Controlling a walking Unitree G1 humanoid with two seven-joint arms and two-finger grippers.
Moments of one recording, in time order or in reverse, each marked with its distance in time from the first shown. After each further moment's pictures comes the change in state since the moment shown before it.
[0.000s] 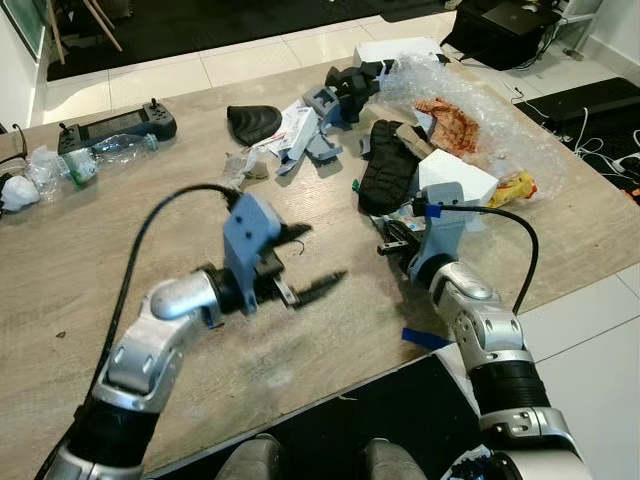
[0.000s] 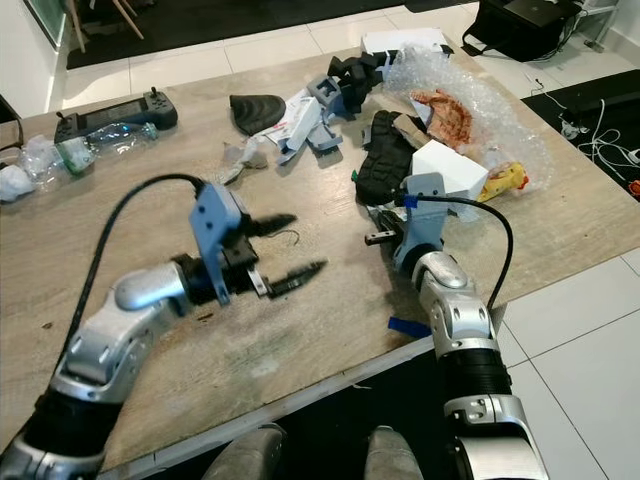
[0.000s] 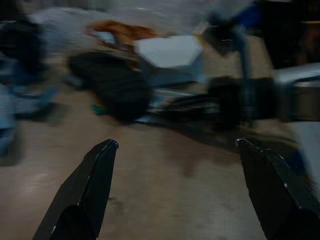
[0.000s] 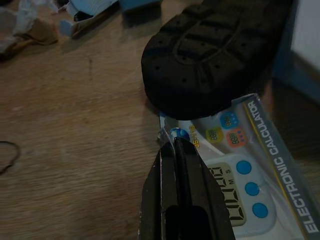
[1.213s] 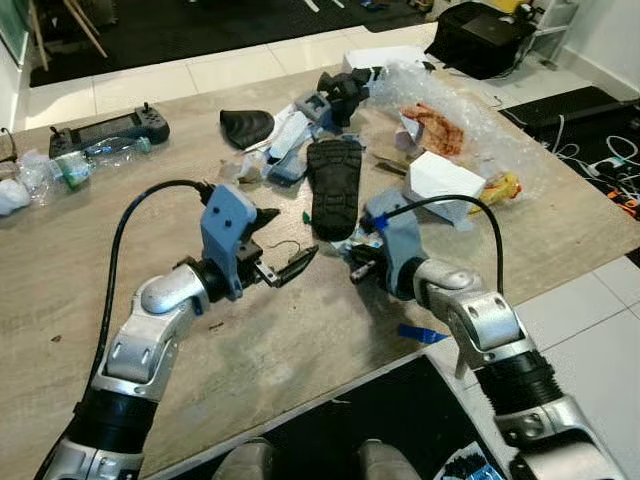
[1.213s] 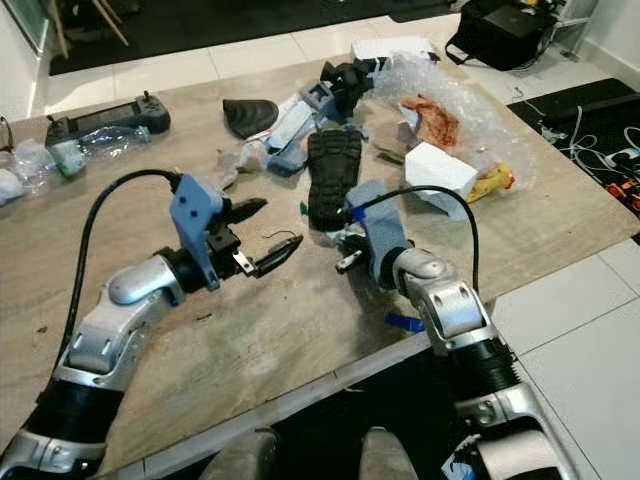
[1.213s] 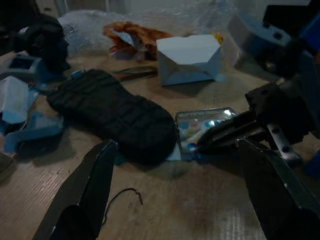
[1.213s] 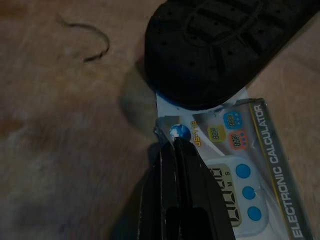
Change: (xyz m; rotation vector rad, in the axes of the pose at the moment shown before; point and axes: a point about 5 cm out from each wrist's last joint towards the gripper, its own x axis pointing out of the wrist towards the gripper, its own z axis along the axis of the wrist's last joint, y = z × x) left arm 0.000 0.006 -0.014 0.010 0.016 0.060; right arm -0.014 0.031 -0.005 -0.372 0.277 0.255
